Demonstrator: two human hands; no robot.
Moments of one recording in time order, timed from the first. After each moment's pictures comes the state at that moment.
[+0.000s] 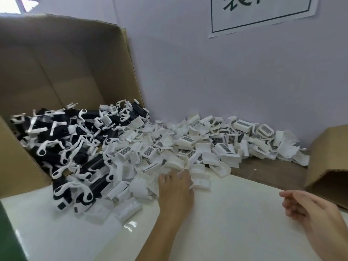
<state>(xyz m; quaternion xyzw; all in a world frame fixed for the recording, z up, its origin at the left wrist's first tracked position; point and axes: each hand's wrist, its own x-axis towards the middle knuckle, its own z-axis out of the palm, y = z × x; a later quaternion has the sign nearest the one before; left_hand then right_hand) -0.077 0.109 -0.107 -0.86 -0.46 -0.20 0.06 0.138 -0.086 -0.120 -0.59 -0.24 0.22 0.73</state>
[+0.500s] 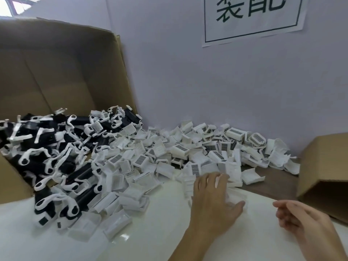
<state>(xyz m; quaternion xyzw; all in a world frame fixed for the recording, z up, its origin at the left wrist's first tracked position) -0.008 0.070 -0.107 -0.92 -0.27 -0.27 -0.11 0.136 -0.082 -0.112 -0.62 -0.21 0.24 0.72</state>
